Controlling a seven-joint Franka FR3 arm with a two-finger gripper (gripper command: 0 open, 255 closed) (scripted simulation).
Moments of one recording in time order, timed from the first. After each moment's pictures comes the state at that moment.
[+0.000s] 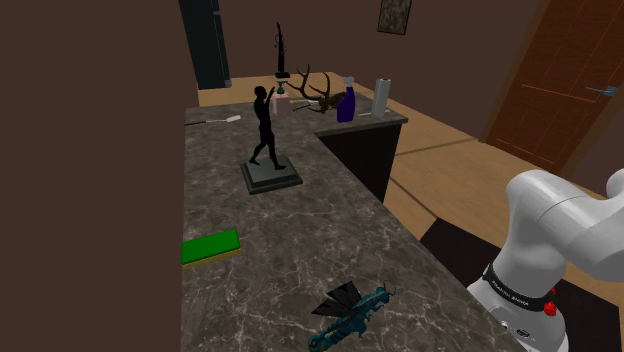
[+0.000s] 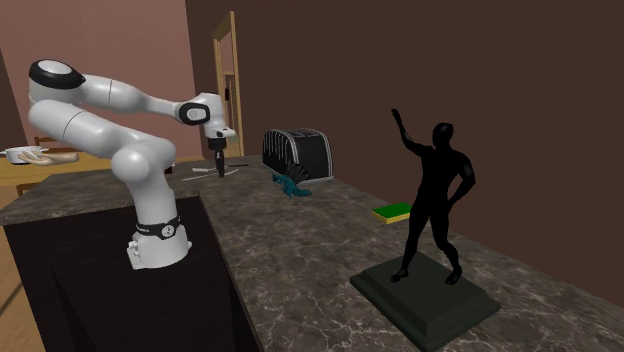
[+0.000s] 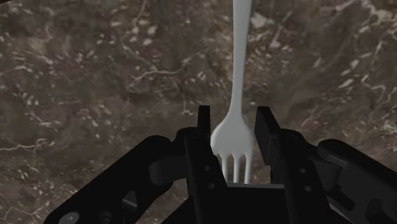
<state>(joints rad) 0.80 -1.08 1.19 -2.66 1.02 1.89 0.33</state>
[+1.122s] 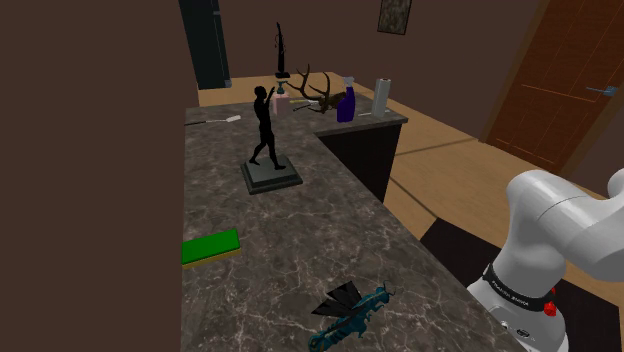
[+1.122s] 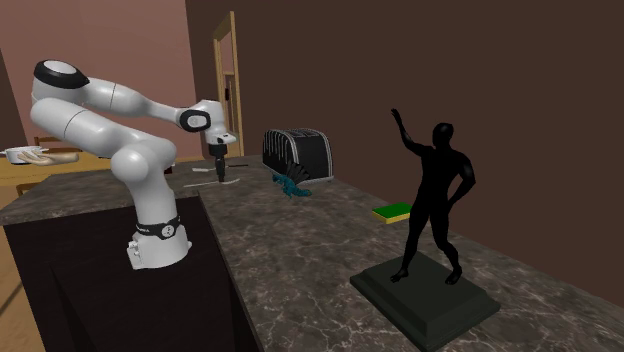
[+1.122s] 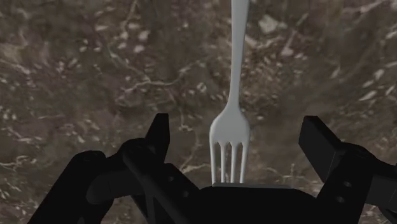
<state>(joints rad) 0.78 -1.06 1.26 -2.69 1.08 1.95 0.31</state>
